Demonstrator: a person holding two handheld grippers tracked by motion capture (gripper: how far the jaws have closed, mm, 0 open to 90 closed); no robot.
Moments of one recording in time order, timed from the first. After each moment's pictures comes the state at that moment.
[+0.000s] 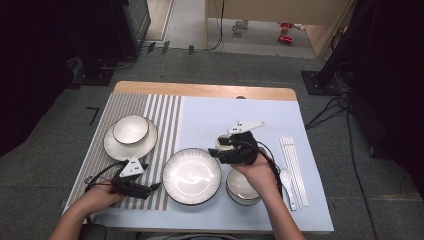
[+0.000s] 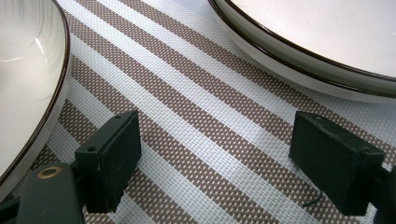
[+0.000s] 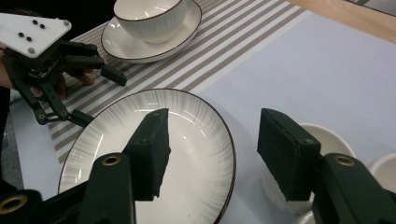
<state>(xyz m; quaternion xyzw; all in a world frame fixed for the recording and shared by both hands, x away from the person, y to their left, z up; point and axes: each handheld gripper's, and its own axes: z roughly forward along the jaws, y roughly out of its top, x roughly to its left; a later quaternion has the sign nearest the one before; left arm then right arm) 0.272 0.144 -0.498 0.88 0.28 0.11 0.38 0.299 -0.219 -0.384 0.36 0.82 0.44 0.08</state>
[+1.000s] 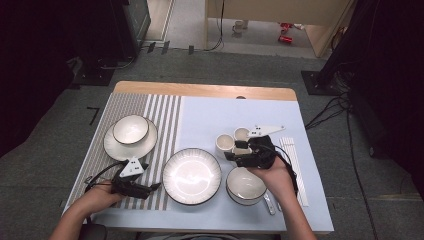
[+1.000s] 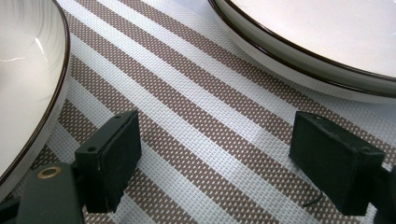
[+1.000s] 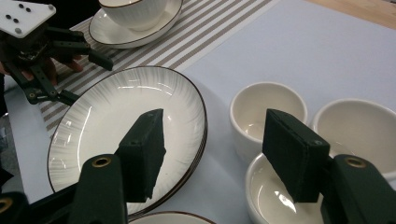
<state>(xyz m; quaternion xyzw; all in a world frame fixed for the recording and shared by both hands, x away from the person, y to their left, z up) 0.272 0.144 -0.498 0.88 0.28 0.11 0.38 0.290 -0.264 -0.393 0.38 0.81 0.44 0.07</state>
